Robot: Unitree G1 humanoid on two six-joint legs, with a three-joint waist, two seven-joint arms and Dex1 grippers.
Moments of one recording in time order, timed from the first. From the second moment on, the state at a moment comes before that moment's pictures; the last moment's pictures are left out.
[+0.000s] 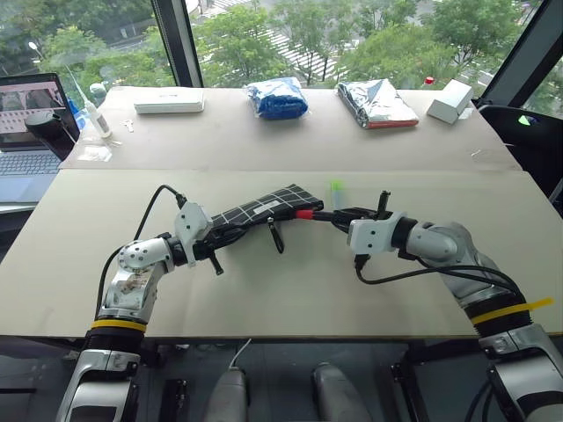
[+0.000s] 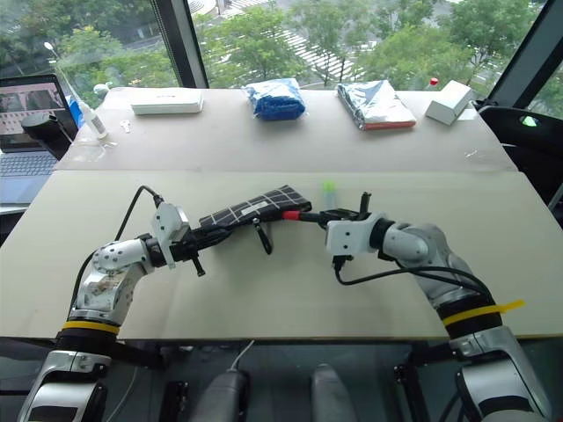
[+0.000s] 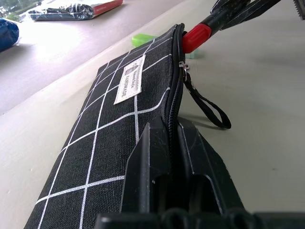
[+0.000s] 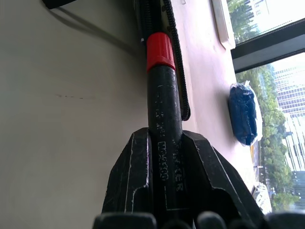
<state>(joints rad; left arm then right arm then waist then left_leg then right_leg) -0.41 0.50 0.00 0.23 -0.26 0.01 -1.00 -0.58 -0.68 0.26 0.23 -0.34 -0.41 0.65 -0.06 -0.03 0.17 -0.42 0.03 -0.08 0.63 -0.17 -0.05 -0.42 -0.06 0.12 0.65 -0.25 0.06</state>
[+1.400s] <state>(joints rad) -0.39 0.48 0.01 0.19 -0.28 0.03 -1.00 -0.85 -0.46 0.29 0.57 -0.18 -0.55 0.72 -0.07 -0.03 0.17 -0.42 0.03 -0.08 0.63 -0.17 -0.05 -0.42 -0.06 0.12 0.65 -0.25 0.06</state>
